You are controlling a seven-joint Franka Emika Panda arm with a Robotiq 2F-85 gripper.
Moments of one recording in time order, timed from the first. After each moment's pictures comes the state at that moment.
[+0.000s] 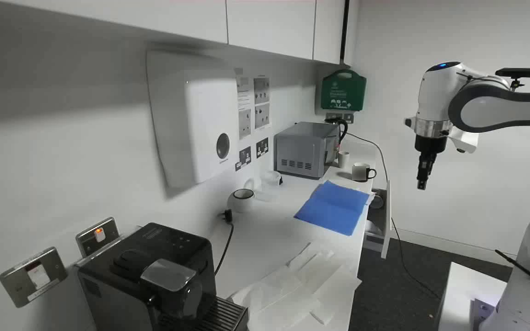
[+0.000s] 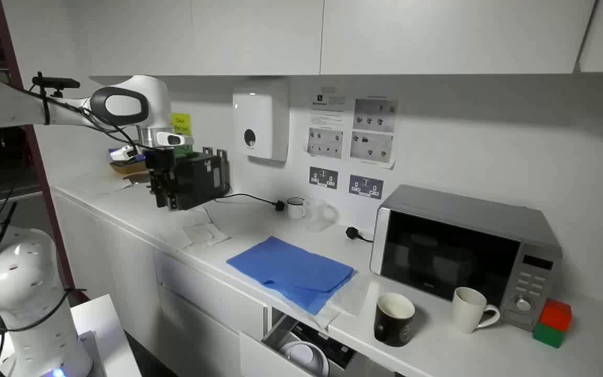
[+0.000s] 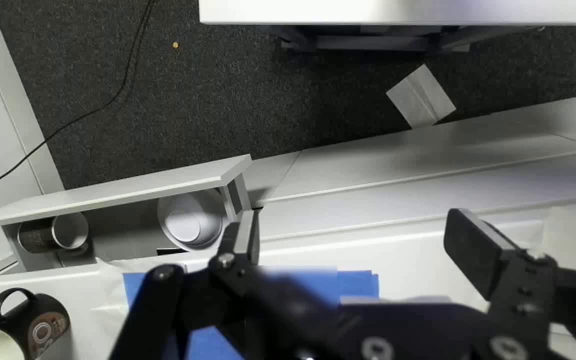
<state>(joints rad) -0.03 -0.79 0.02 -2.43 -0.18 1.62 -0.03</state>
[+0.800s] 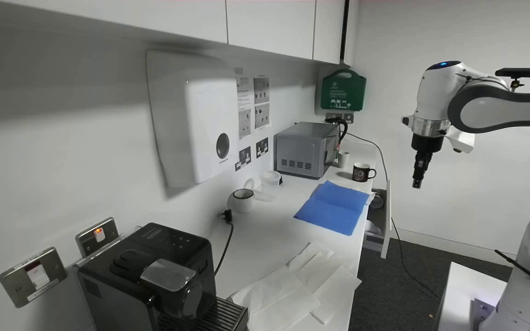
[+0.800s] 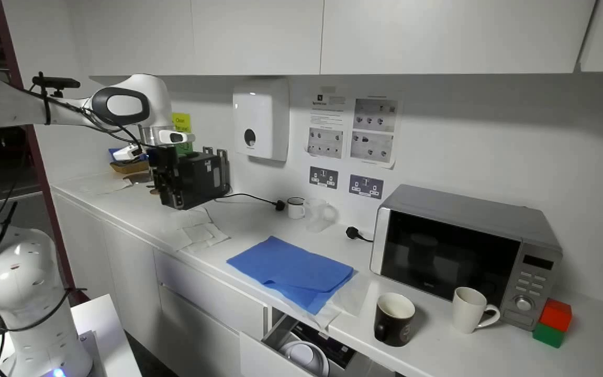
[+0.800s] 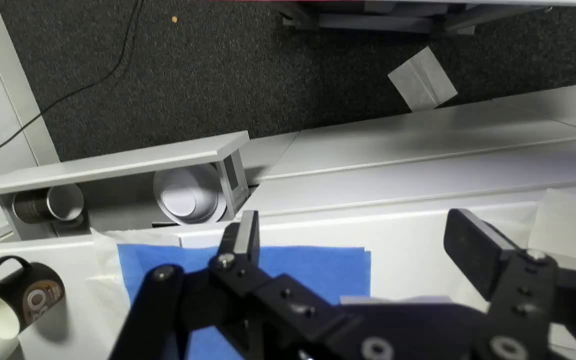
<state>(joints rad) -0.01 -0.78 0.02 -2.43 -0.19 1.67 -0.04</state>
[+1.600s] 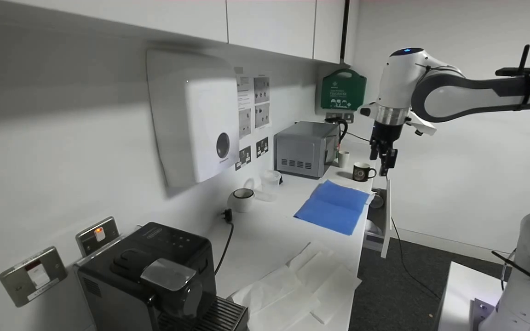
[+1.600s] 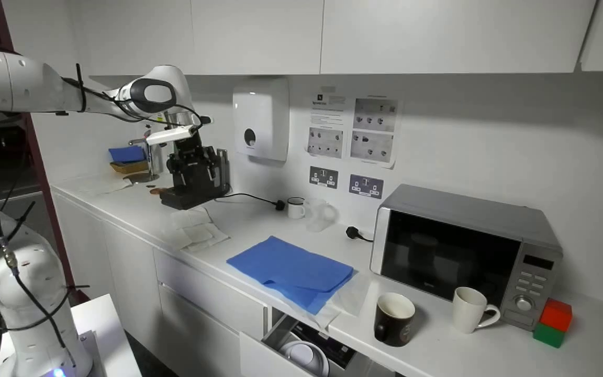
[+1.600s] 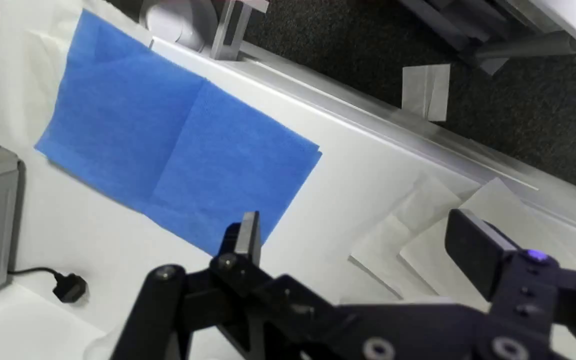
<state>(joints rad) 0.14 -0.50 0.02 -2.17 -0.21 1.77 -0.48</state>
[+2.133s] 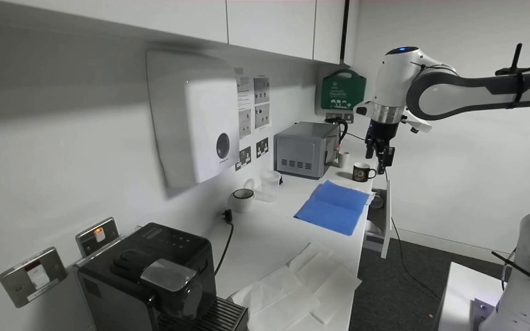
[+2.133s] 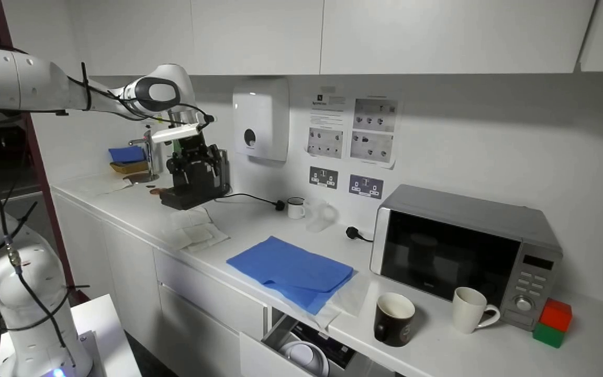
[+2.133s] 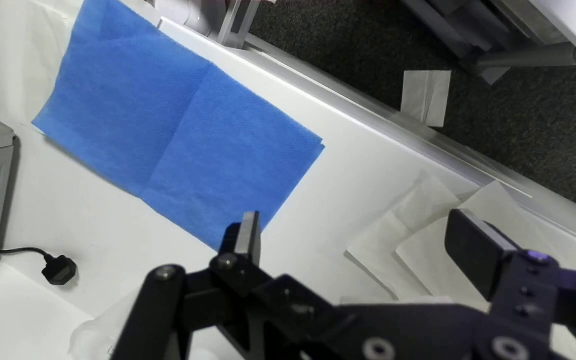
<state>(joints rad) 0.15 -0.47 0.01 -2.14 -0.22 1.77 -0.53</state>
